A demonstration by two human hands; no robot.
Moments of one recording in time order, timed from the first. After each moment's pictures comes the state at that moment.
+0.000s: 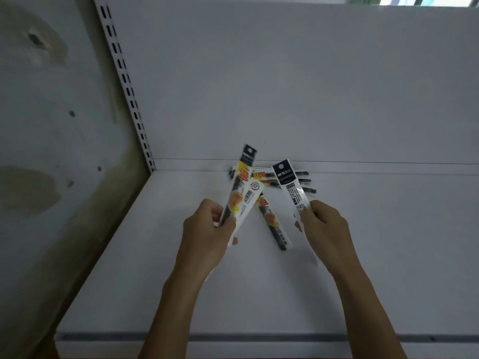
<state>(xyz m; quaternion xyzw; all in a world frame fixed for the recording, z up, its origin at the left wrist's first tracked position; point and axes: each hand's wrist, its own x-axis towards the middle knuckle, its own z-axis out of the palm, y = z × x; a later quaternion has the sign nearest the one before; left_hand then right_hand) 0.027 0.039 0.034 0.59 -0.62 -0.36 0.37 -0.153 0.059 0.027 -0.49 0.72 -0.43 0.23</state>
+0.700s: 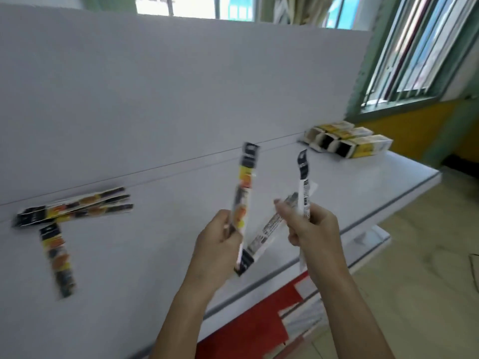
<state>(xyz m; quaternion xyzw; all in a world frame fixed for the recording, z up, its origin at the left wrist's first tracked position) -0.236 0.132 0.038 0.34 -0.71 -0.55 0.29 -0.357 0.219 0.049 -0.27 0.64 -0.69 0.19</state>
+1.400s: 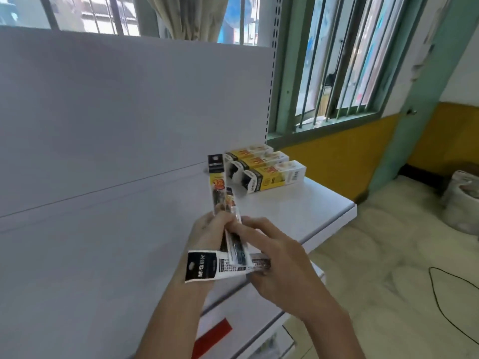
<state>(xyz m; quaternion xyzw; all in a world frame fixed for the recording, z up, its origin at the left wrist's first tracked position) -0.550 0.198 0.058 0.34 -0.48 -0.76 0.28 -0.623 0.304 0.033 -0.61 0.71 -0.36 -0.03</state>
